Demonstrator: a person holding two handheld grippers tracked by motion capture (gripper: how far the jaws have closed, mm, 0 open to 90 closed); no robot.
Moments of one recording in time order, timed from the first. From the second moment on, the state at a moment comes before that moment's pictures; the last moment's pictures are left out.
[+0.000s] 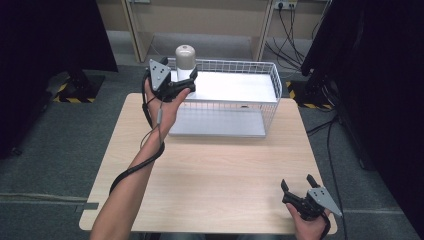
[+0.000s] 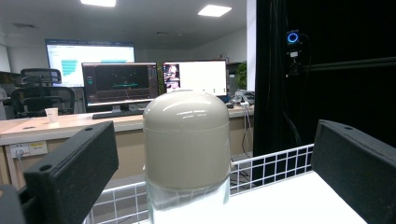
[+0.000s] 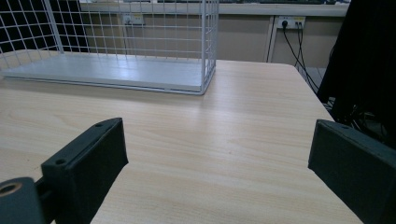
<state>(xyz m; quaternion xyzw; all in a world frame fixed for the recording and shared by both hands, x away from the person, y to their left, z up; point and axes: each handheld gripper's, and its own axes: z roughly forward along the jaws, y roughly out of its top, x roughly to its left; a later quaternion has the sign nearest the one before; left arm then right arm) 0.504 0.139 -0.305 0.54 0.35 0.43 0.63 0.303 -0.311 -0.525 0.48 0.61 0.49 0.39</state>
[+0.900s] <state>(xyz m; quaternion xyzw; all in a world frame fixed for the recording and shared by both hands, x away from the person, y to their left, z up) 0.470 0.153 -0.323 0.56 0.34 0.41 0.64 0.303 -0.310 -0.525 0.48 0.61 0.49 0.39</state>
